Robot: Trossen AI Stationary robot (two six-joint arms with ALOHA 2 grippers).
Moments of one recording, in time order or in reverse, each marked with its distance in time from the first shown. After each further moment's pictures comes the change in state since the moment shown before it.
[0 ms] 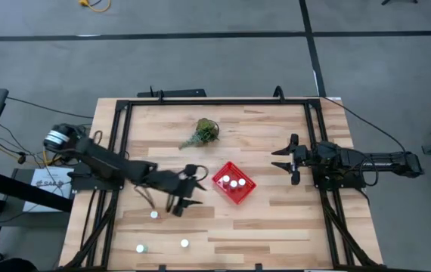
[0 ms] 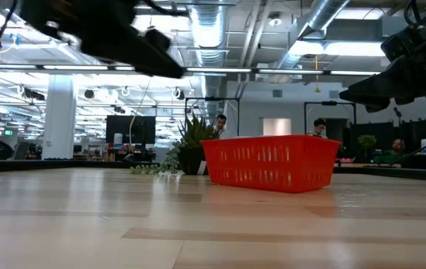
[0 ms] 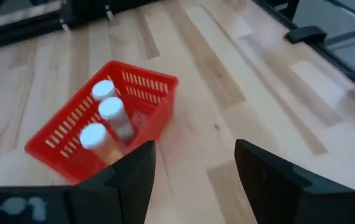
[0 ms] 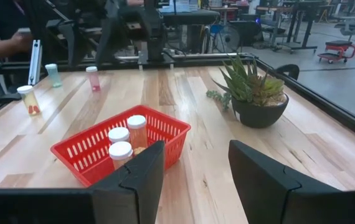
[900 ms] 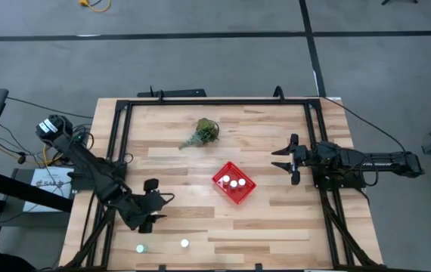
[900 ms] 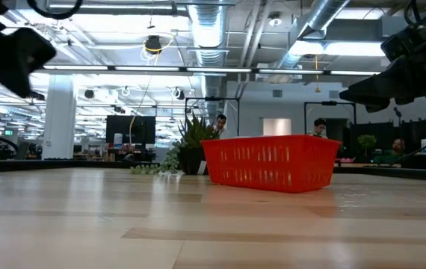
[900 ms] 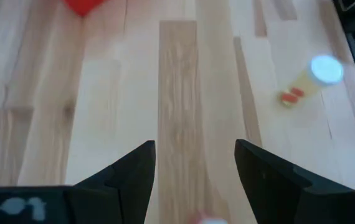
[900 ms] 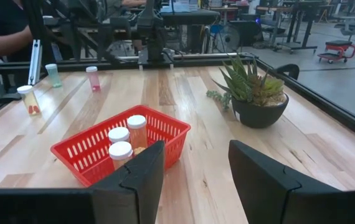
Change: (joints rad) left arm -0.462 -0.209 -0.007 -0.671 -0.327 -0.753; right arm 0.000 0.000 0.000 0.000 0.000 0.000
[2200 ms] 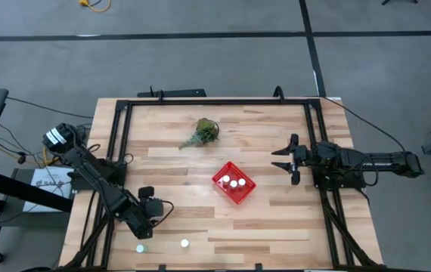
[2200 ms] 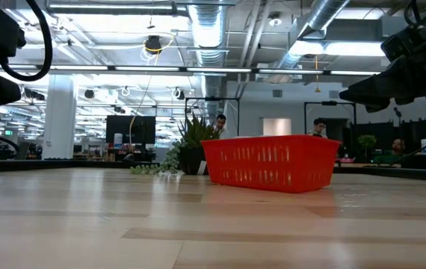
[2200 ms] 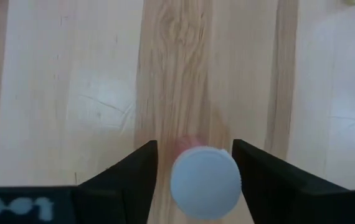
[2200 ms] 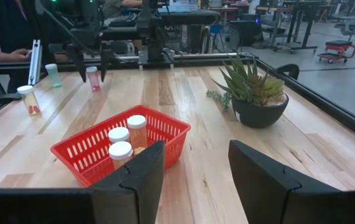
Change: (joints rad) left arm -0.040 0.211 0.026 -0.106 0.176 -0.228; right arm 0.000 0.000 0.000 0.000 0.000 0.000
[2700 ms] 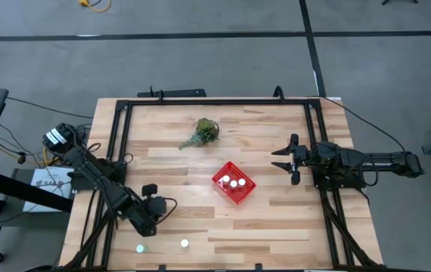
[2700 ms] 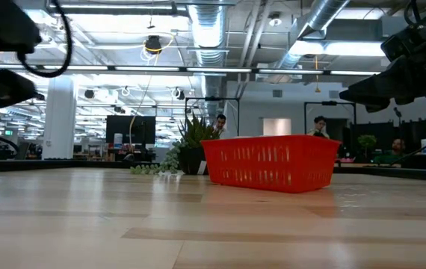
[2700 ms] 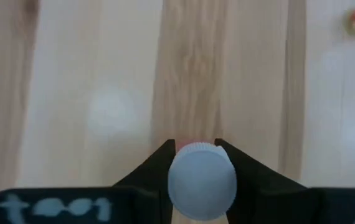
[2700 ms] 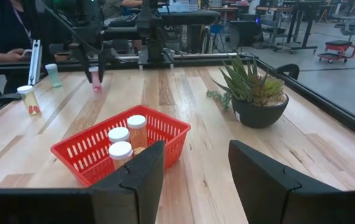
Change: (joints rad) left arm 0.048 0.000 0.000 0.035 -0.054 0.057; right arm 0.000 0.000 0.000 0.000 0.000 0.000
